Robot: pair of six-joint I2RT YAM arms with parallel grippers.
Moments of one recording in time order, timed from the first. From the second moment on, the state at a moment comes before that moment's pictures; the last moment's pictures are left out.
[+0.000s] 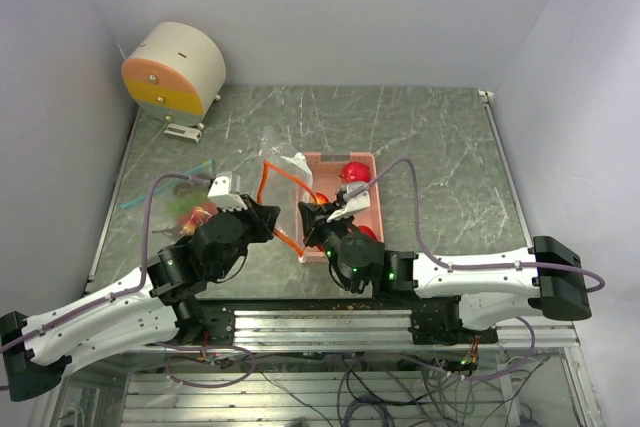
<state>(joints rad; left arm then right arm) -1.04 0.65 0.59 -0.22 -0.59 -0.79 1.42 1.29 0.81 0.47 0.96 0.39</state>
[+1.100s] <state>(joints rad) -1.04 0.77 0.88 -0.81 -0.80 -0.73 1.28 1.09 0.80 0.19 0.39 0.33</state>
